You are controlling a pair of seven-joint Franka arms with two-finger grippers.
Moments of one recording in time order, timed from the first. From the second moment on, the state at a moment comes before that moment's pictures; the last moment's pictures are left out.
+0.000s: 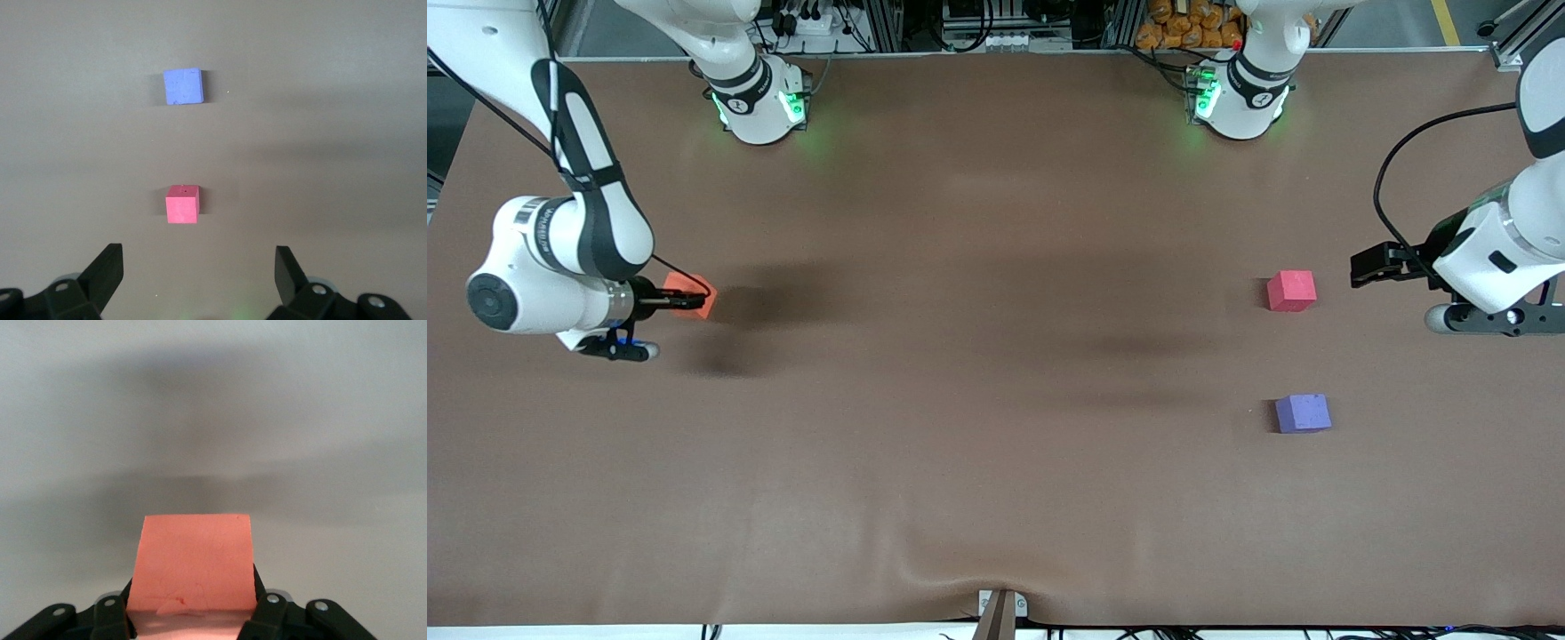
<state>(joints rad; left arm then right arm) 0.12 0.20 -0.26 -1.44 0.06 1.51 -0.09 -0.16 0.32 0.07 -2.01 0.07 1.97 -0.01</state>
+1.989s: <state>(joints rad) -0.04 0.36 -0.26 -1.44 0.04 1.63 -0.09 0.55 0.64 0.10 -1.51 0.21 2.21 0.49</state>
